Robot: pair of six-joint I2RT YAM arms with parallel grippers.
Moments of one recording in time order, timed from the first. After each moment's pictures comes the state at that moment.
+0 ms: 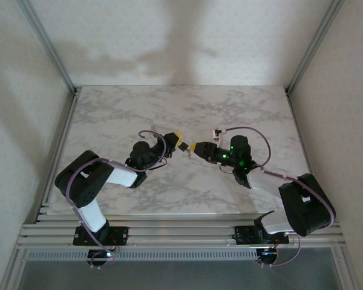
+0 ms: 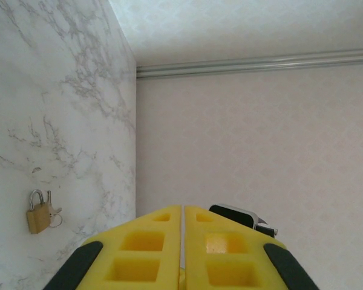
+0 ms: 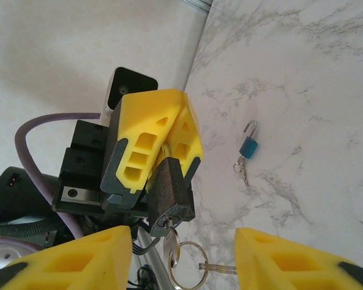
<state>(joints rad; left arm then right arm) -0.59 1.73 0.57 1.18 0.20 -1.49 0.48 1.39 0.50 0.67 -0.69 0.98</state>
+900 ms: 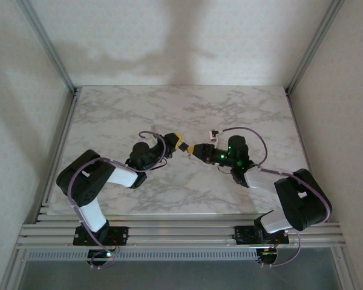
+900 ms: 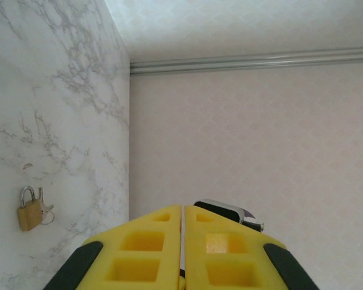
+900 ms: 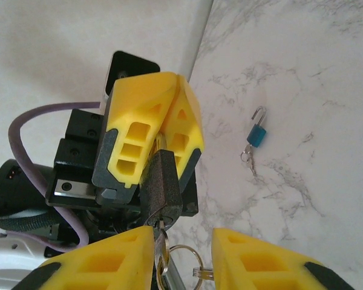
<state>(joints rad) -0.59 1.75 0.57 1.22 0.22 -1.51 0.50 1.44 0.51 0.71 -0.73 0.99</state>
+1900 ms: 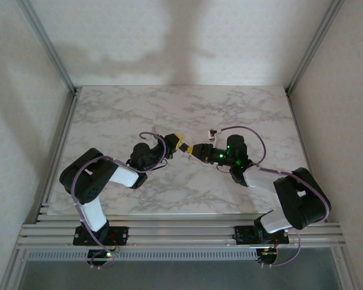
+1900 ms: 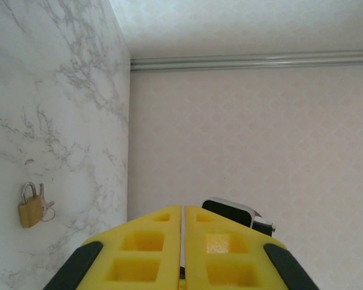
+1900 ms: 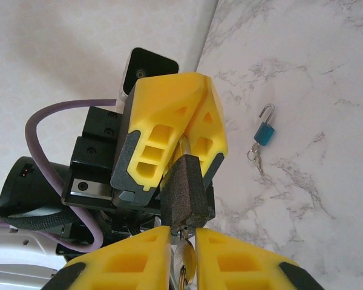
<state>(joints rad) -0.59 1.79 0.57 1.26 0.23 -1.53 0.51 1.46 0.53 0.72 -0.74 0.99</state>
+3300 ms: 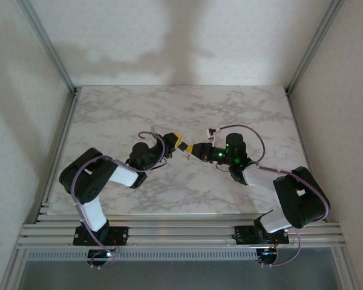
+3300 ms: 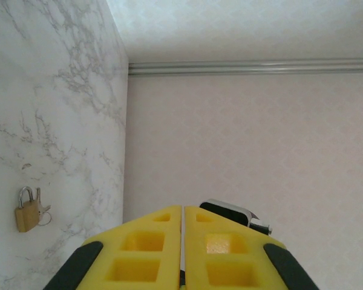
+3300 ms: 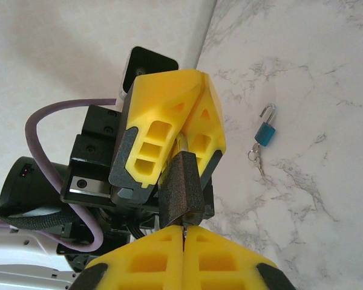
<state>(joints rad) -0.58 1.79 0.57 1.27 0.22 -1.55 0.51 1.46 0.55 0.68 -0.75 0.99</state>
